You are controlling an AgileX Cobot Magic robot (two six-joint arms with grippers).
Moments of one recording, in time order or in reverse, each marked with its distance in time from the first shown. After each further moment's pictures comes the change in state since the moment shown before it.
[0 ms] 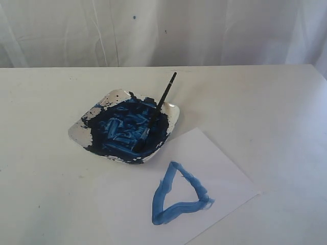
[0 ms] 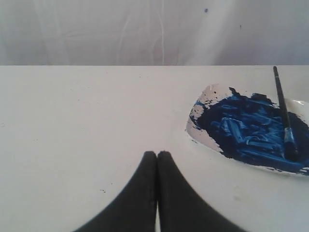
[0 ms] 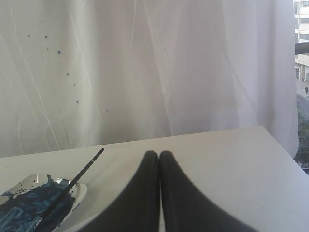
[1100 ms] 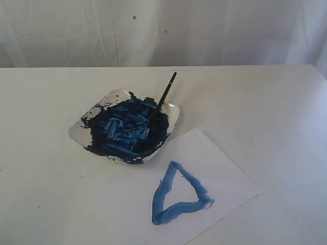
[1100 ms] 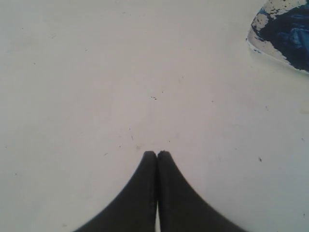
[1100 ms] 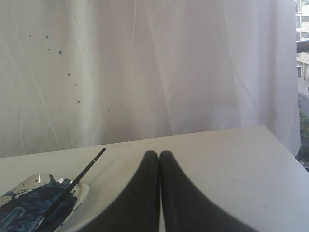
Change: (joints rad) left arm 0.102 -0.081 0.046 0.514 0.271 -0.419; right arm 0.002 0.000 0.000 0.006 0.000 0.000
